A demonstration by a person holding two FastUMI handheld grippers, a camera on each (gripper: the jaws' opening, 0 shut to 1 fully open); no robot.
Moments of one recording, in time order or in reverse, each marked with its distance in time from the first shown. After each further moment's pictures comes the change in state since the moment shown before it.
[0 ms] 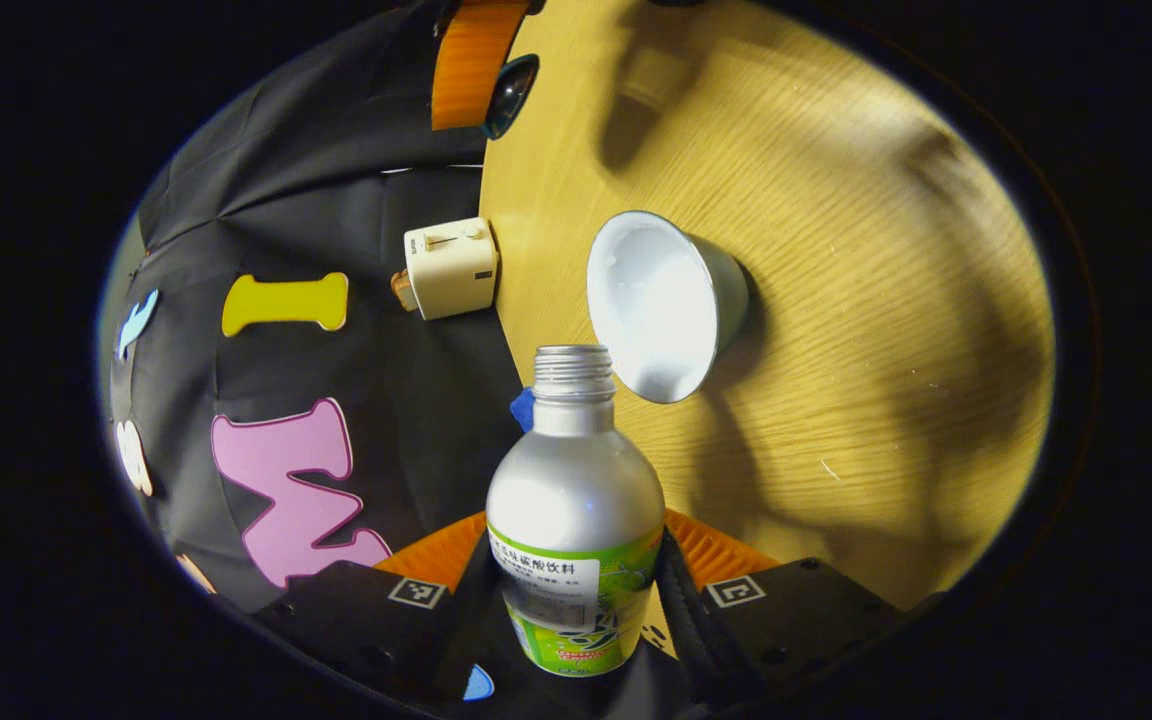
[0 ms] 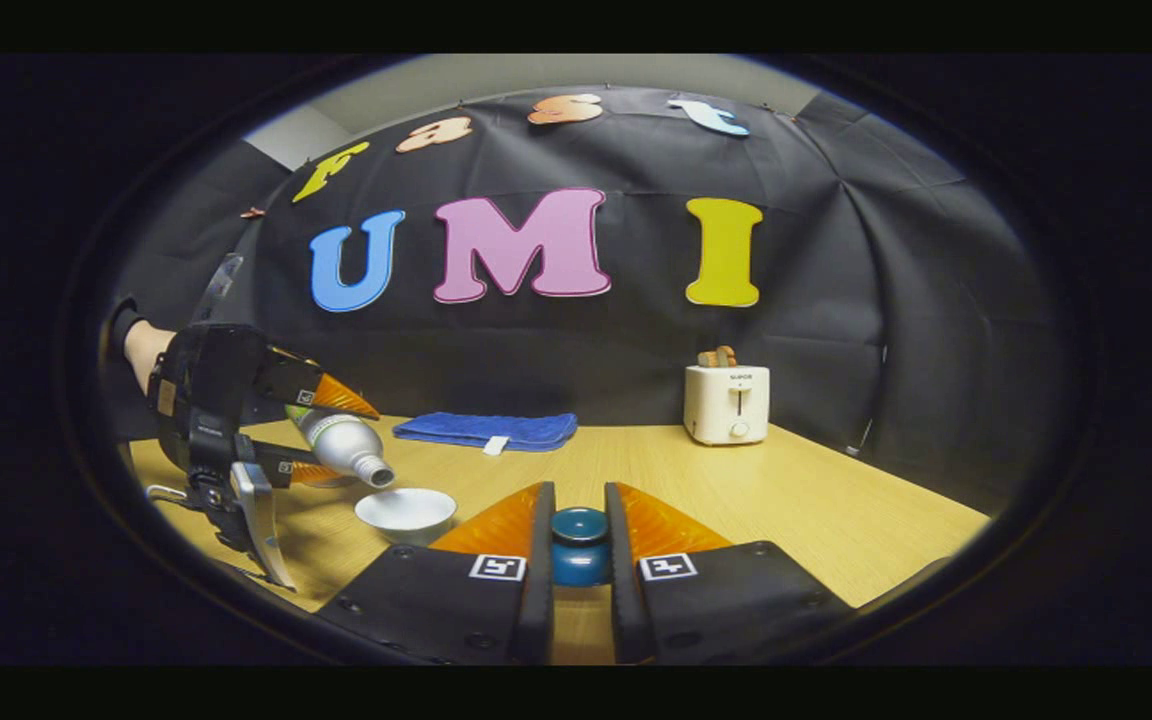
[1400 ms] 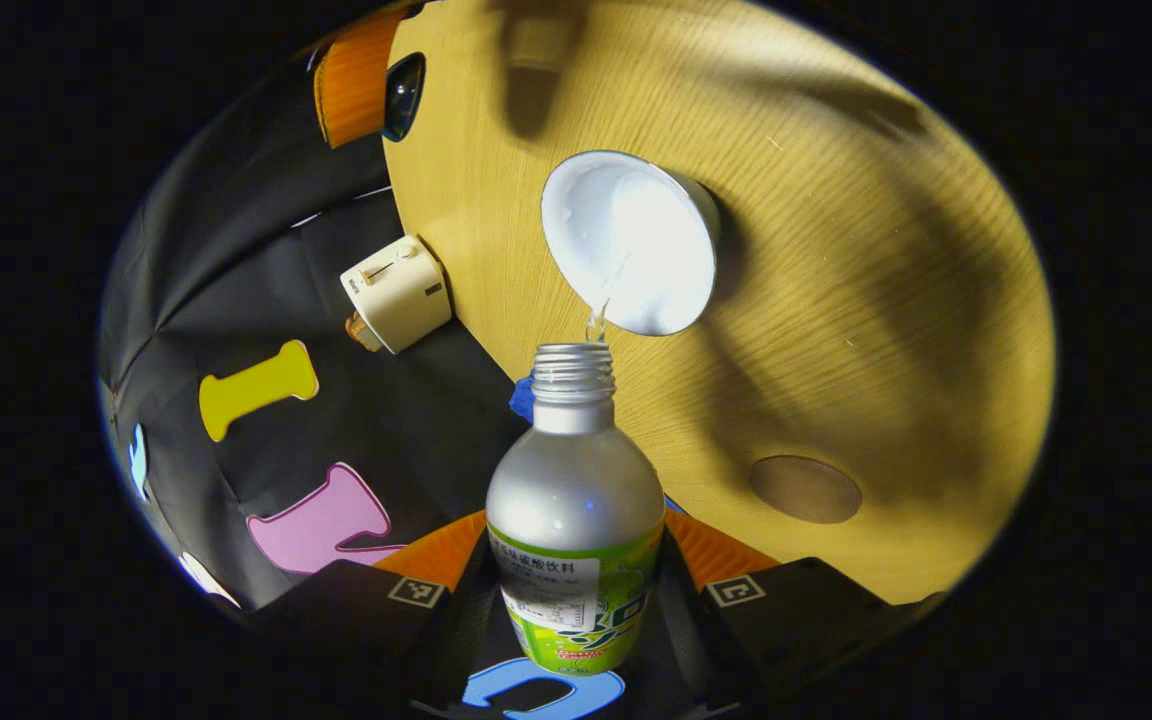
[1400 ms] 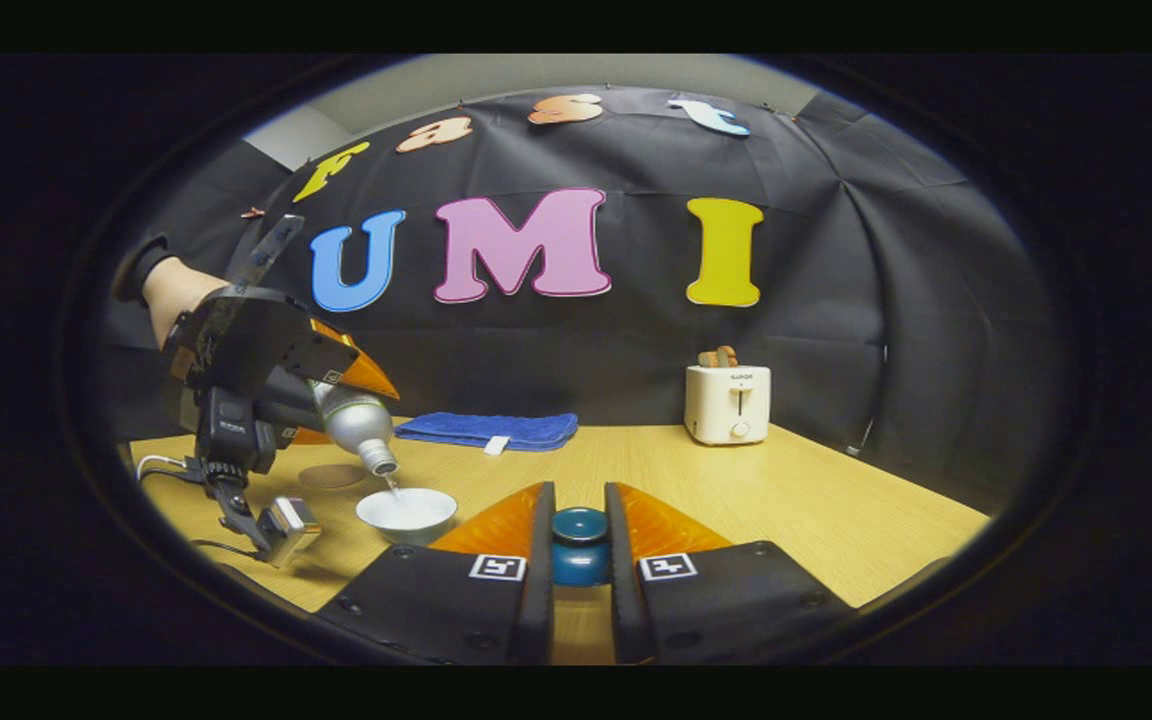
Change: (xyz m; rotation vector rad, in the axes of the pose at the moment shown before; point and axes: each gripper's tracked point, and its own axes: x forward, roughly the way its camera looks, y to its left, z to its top) left arm -0.002 0.009 -0.010 0.346 0.093 -0.059; right arm 0.000 0.001 -0.001 0.001 0.000 0.001
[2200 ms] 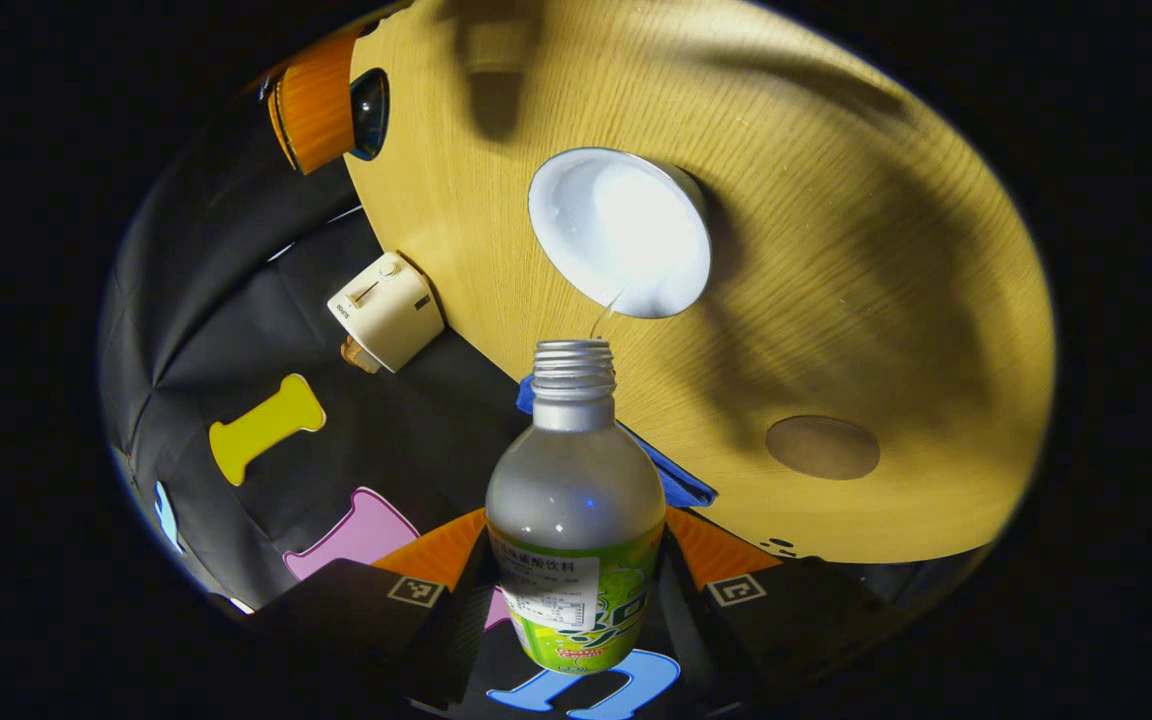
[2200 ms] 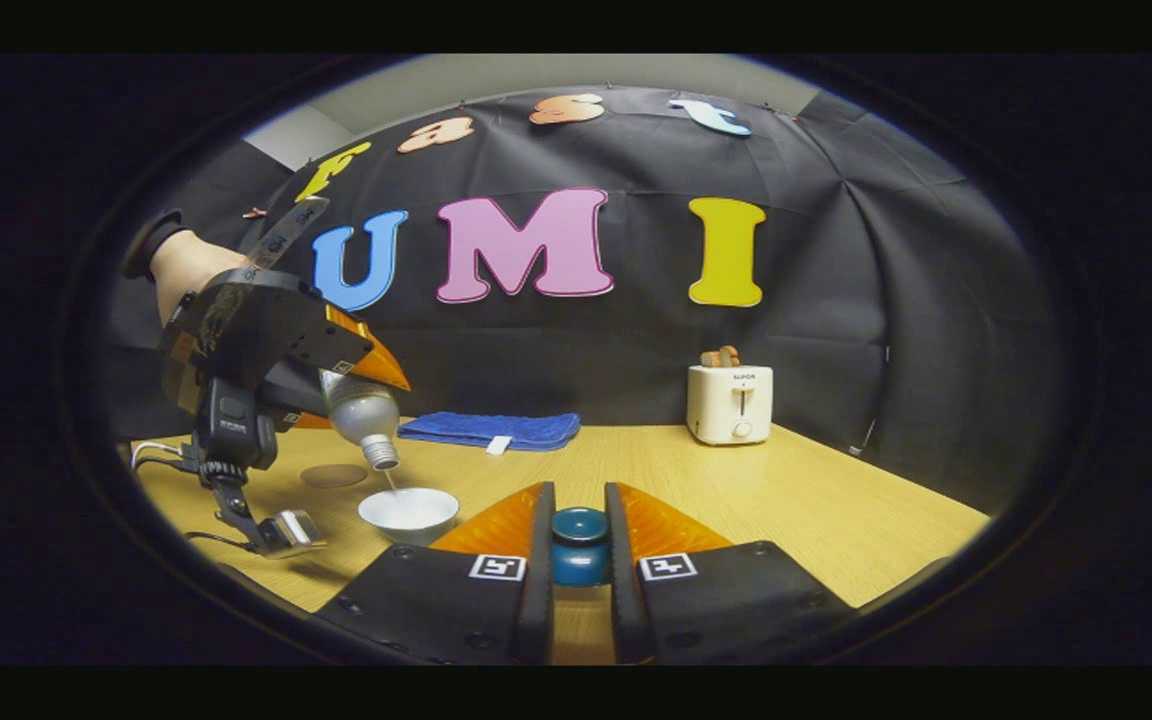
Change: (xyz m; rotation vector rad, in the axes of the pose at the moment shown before) left arm -0.004 0.004 0.002 0.134 0.043 0.003; right arm 0.000 0.002 -0.001 0.000 0.000 0.006
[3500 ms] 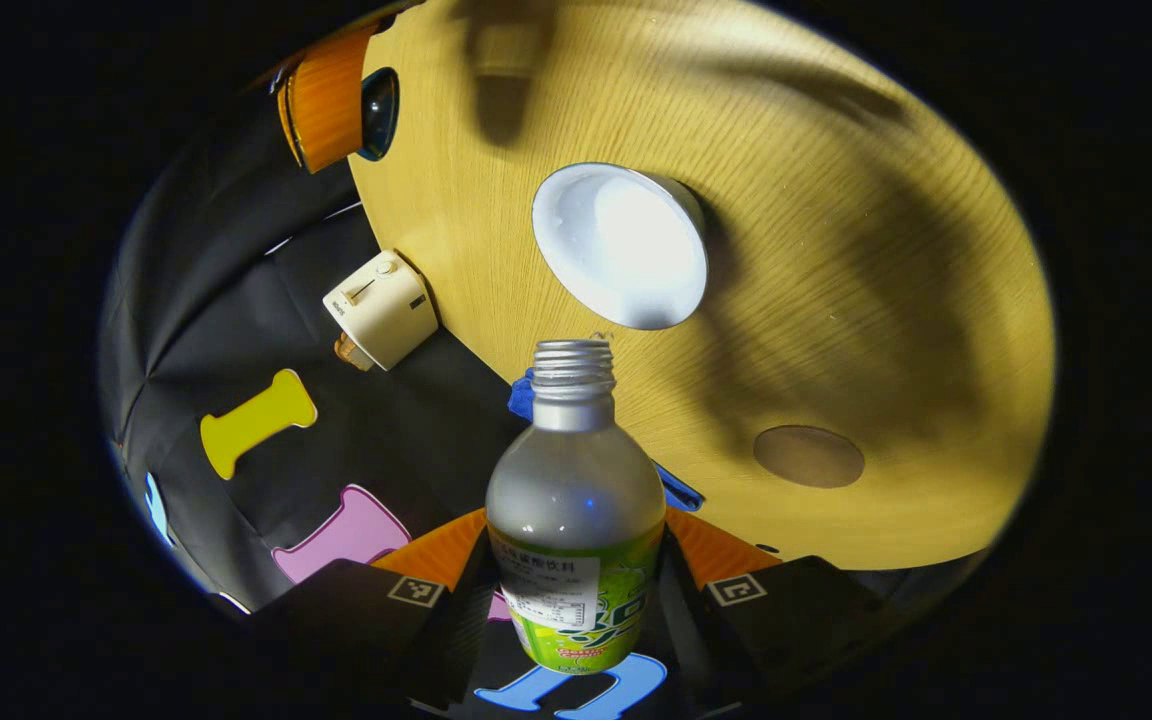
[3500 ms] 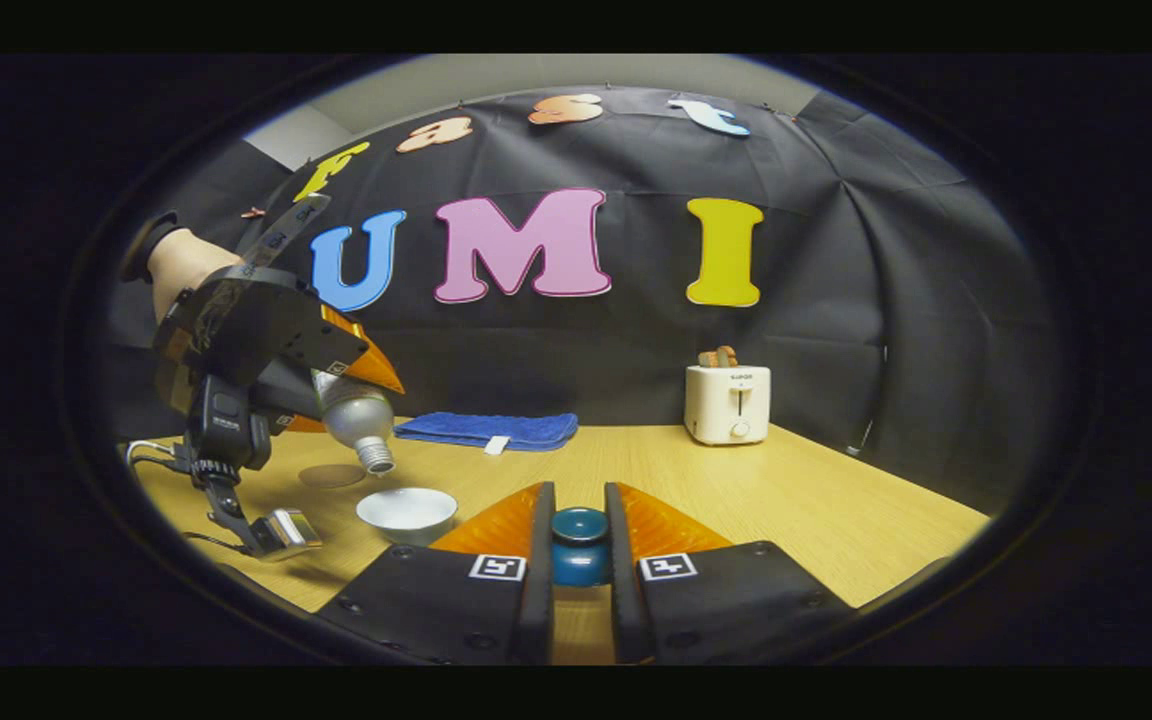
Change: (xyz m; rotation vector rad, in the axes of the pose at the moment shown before) left arm 0.002 -0.007 0.003 -0.063 -0.019 -0.016; right arm 0.000 -0.001 -0.001 0.000 0.000 -0.007
